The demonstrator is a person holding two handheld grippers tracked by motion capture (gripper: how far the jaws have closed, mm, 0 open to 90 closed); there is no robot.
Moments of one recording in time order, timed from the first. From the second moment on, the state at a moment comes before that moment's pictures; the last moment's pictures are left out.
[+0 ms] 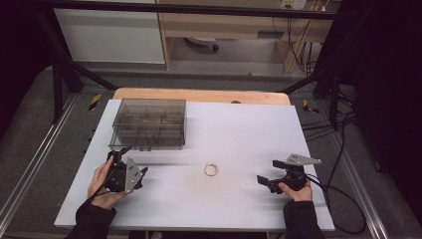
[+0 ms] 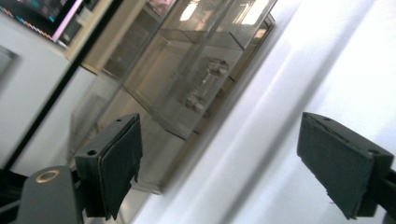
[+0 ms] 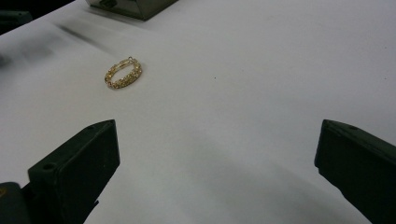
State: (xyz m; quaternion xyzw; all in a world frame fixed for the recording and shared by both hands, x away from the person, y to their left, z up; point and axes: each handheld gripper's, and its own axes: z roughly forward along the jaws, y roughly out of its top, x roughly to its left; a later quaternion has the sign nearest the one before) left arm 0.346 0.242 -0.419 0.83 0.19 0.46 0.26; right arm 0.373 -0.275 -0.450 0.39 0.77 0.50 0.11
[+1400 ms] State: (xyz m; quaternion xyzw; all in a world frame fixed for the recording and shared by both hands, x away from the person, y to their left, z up) left arm 0.347 0.278 -0.441 0.81 0.39 0.18 0.40; right arm 0.375 -0.255 -0.445 0.40 0.78 0.48 0.11
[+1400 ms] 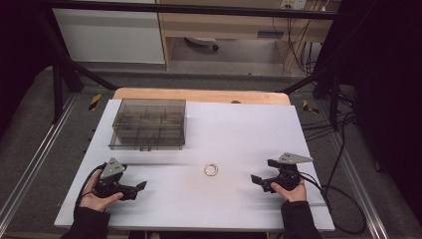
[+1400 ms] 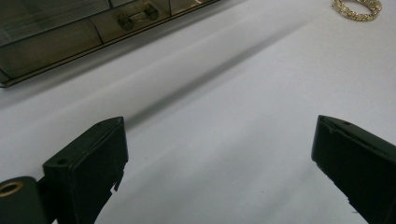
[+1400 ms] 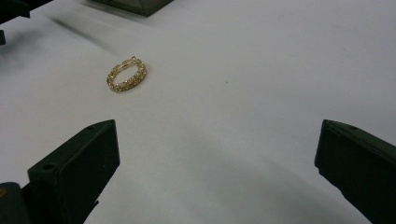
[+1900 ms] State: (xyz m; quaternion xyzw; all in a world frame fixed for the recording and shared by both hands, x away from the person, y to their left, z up) left arm 0.349 0.283 -0.443 0.81 0.39 0.17 0.41; right arm 0.380 -0.232 -0.442 0.40 0.78 0.46 0.12
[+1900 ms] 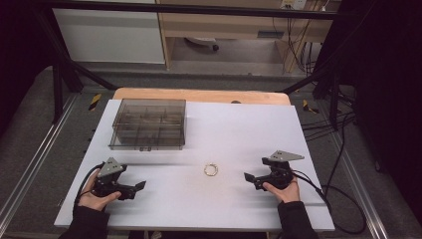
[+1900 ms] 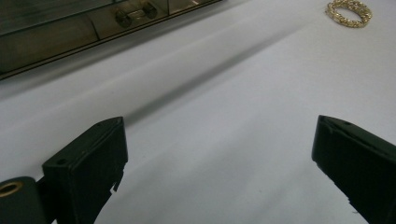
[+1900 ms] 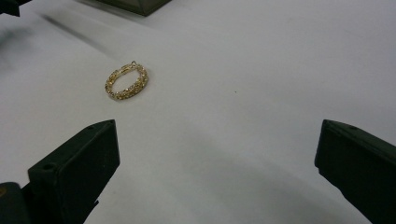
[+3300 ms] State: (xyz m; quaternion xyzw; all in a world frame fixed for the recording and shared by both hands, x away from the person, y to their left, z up) left arm 0.349 0.283 -0.442 0.81 0.37 0.14 0.43; right arm 0.409 -0.141 -0.429 0.38 0.81 0.42 0.10
